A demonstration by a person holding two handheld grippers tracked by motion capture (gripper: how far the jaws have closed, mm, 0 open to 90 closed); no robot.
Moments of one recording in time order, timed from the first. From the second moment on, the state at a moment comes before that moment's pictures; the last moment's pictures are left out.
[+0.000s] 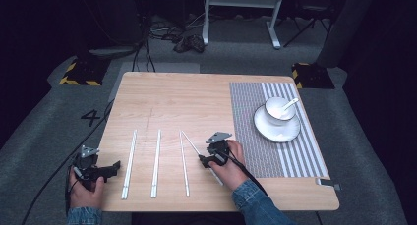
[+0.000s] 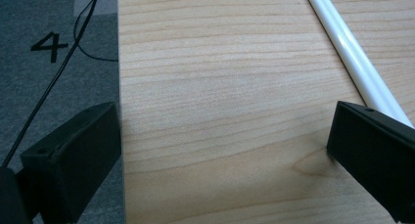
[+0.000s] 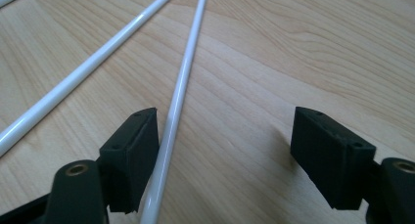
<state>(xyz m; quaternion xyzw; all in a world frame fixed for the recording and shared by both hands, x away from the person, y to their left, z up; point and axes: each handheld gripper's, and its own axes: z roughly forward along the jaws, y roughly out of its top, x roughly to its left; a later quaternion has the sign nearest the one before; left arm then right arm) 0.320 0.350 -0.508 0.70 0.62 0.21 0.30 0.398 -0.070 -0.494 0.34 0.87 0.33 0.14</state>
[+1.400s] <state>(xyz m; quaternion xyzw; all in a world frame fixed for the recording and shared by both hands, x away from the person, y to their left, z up) 0.320 0.350 -0.508 0.70 0.62 0.21 0.30 0.408 -0.117 -0.487 0.38 0.86 0.30 0.15</state>
